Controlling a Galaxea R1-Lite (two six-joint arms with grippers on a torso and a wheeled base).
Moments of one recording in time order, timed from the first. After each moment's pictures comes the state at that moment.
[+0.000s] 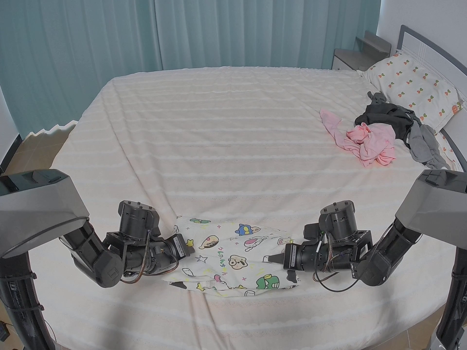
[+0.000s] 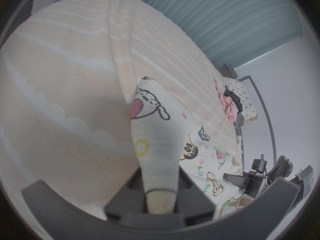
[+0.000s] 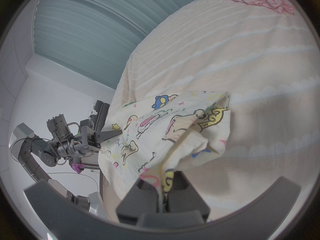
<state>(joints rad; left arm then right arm) -0.37 2.13 -0.66 -0.79 -0.18 -0.76 0.54 2.18 -0.73 -0.83 0.32 0.61</state>
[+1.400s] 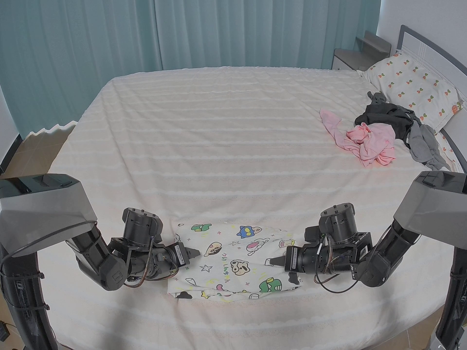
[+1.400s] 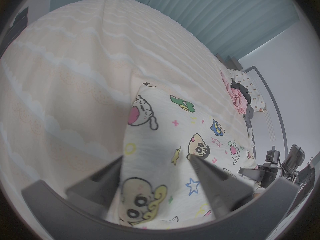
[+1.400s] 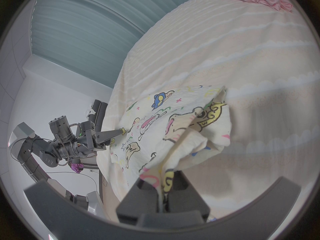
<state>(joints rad) -0.38 2.17 -0.65 -0.79 -0.14 -0.67 0.54 2.19 -0.72 -0.83 0.32 0.61</state>
